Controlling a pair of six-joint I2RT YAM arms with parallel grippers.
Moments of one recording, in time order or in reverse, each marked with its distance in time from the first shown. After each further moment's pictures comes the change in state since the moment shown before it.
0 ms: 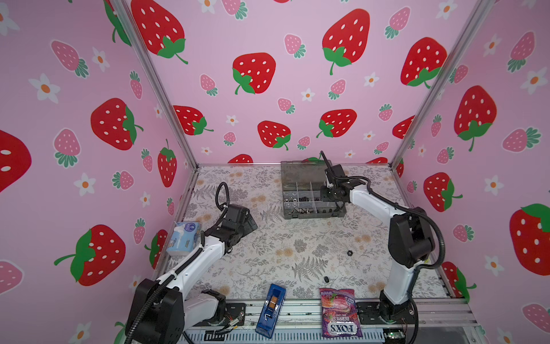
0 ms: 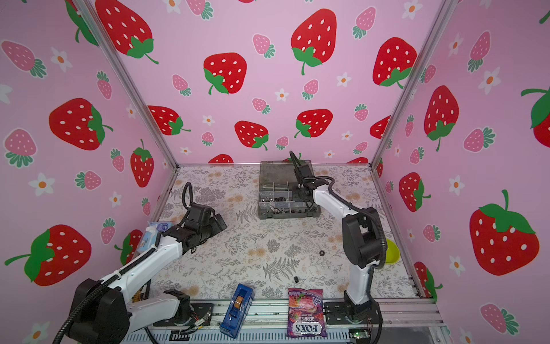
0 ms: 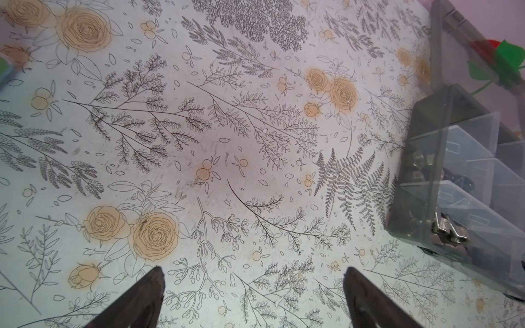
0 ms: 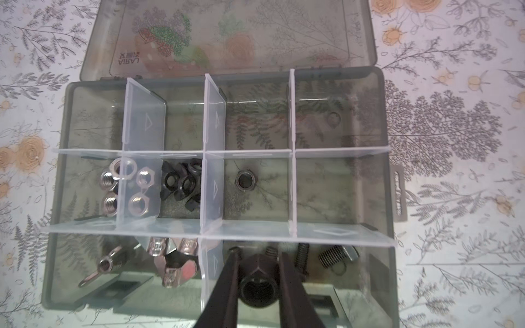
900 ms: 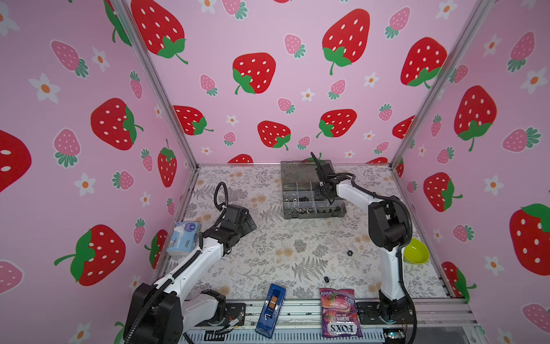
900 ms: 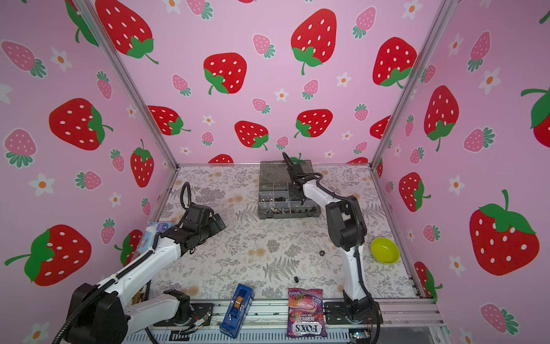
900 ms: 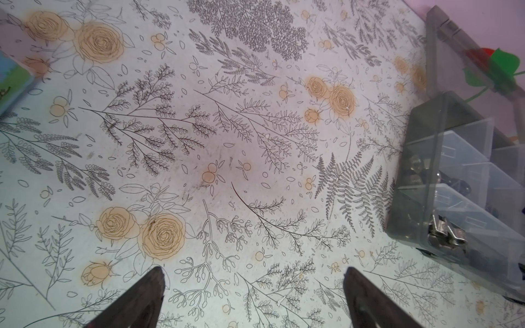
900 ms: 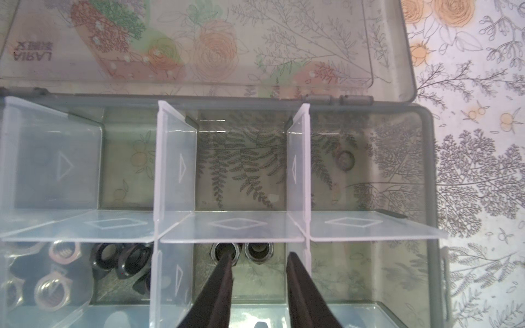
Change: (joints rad) left arm 0.000 -0.035 0.000 -0.017 -0.022 0.004; right arm 0.000 0.228 0.188 -0.030 0.089 -0.051
